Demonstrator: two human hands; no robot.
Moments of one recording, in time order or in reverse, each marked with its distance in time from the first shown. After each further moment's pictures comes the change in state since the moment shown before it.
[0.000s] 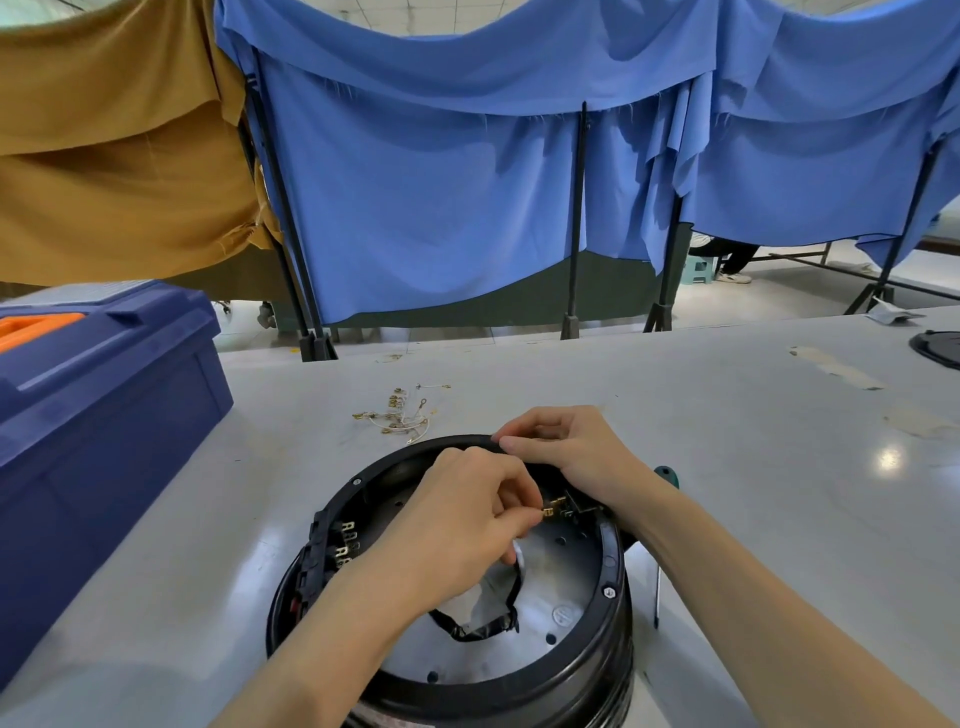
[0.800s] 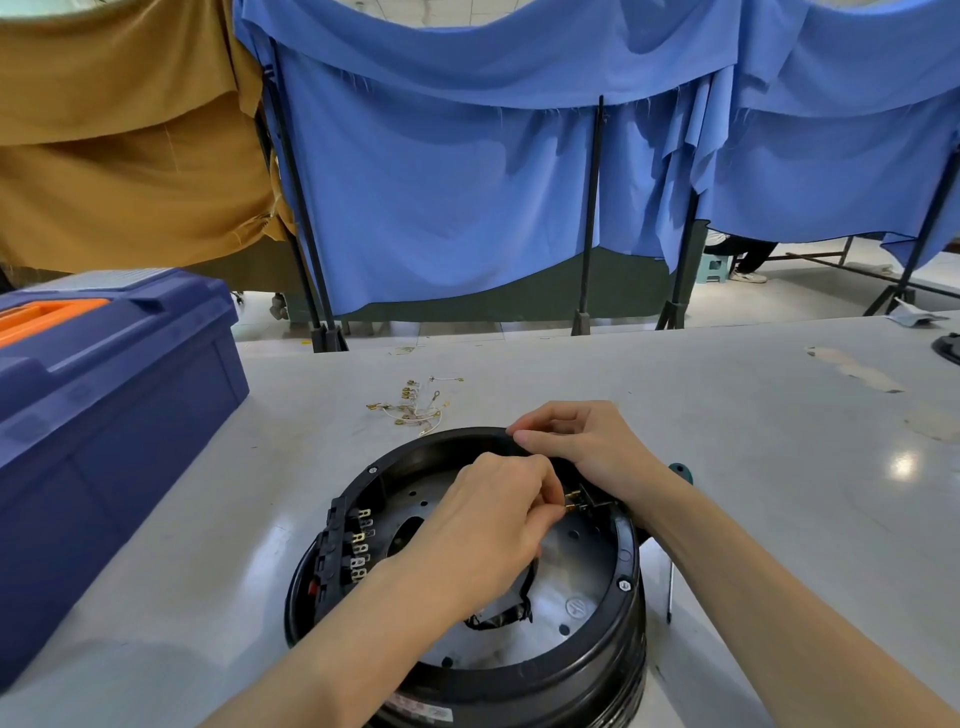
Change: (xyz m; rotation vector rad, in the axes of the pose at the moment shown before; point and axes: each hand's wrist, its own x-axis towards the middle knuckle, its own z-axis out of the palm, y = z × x) left_hand -0.004 0.003 0.012 0.150 0.015 0.037; right_hand 0.001 -0.001 0.001 -0.039 0.014 -0.003
